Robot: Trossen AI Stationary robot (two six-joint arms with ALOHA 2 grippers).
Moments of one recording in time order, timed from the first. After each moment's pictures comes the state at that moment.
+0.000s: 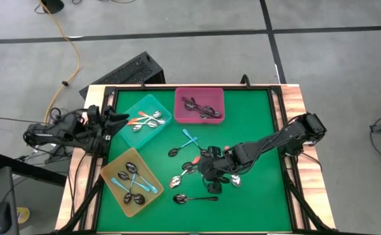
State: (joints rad) left arm -0.12 0.14 0.42 -0.09 -0.39 -0.45; right arm 0.37 1.74 1.40 -0.68 0.13 0.36
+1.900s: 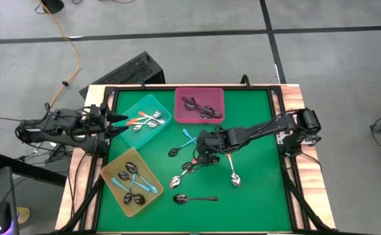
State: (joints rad) left arm -0.12 0.29 0.68 -0.53 -0.32 -0.32; right arm 0.13 1.78 1.27 -0.60 0.32 0.61
